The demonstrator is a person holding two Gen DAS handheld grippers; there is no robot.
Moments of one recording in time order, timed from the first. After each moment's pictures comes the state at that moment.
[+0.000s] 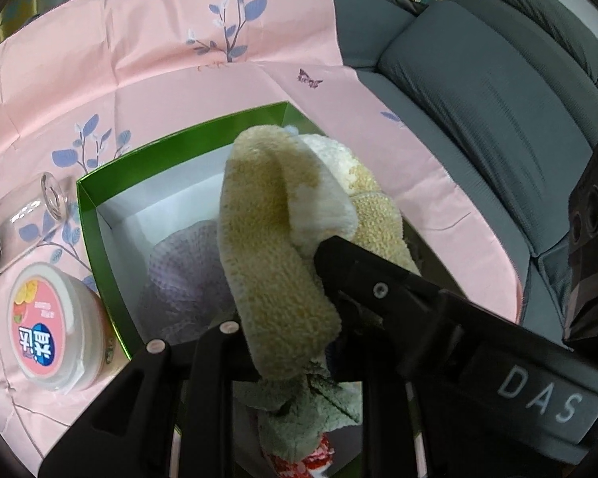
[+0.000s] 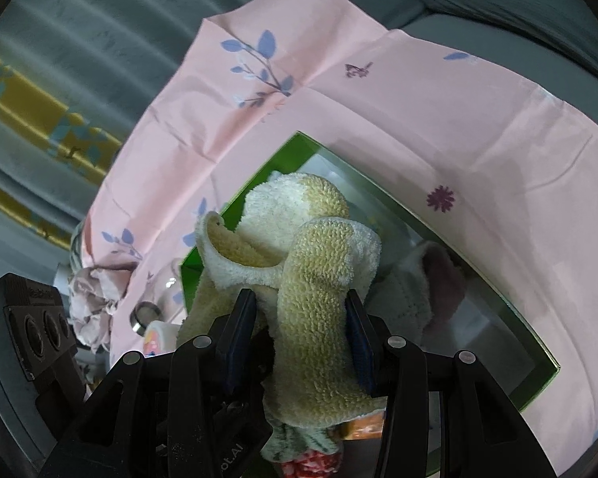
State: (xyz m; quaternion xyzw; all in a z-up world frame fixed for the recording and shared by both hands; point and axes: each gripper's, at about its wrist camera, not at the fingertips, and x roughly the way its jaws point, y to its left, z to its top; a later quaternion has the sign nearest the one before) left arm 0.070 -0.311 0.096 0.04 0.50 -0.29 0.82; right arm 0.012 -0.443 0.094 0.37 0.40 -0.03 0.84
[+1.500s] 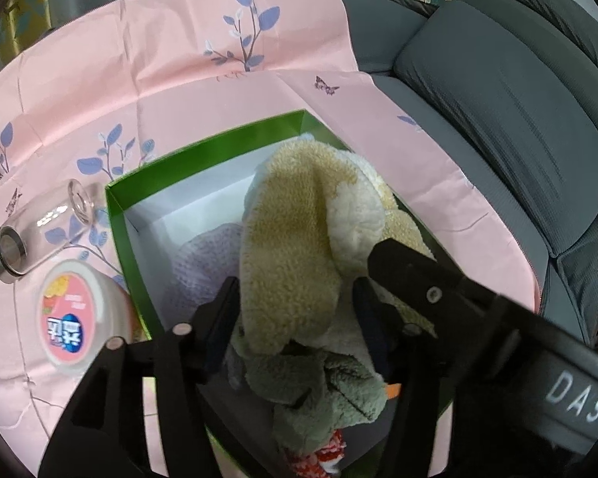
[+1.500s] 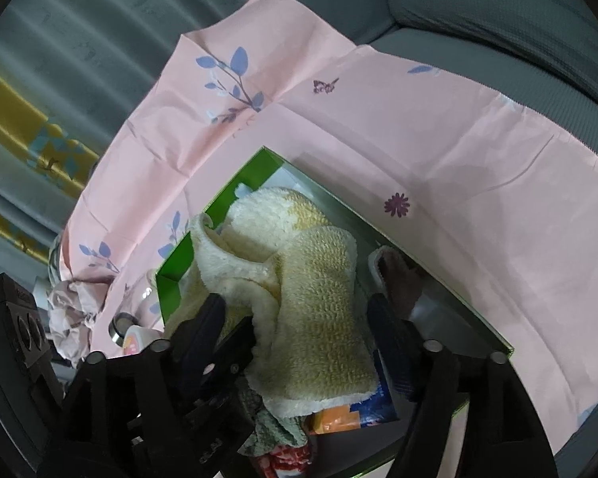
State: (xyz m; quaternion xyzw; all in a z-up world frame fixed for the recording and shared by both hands) left arm 0.066 -0.303 0.107 0.06 0.48 -0.26 0.84; right arm -0.007 -0.452 0.103 0.36 0.39 -0.08 0.85
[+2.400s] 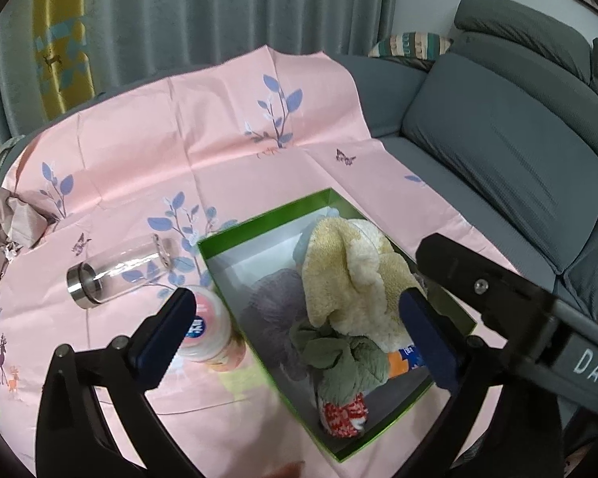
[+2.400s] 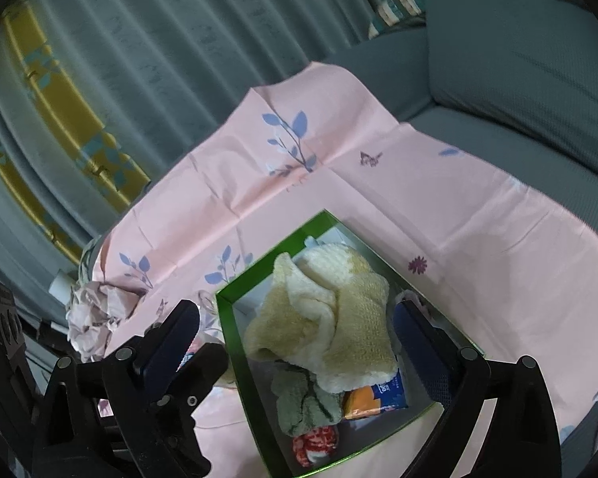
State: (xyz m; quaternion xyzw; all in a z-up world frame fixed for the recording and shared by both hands) left arm 0.016 -0.257 0.182 0.07 0.37 -0.23 0.90; right arm -0.054 -0.424 0.174 0.29 0.29 -0.06 0.91
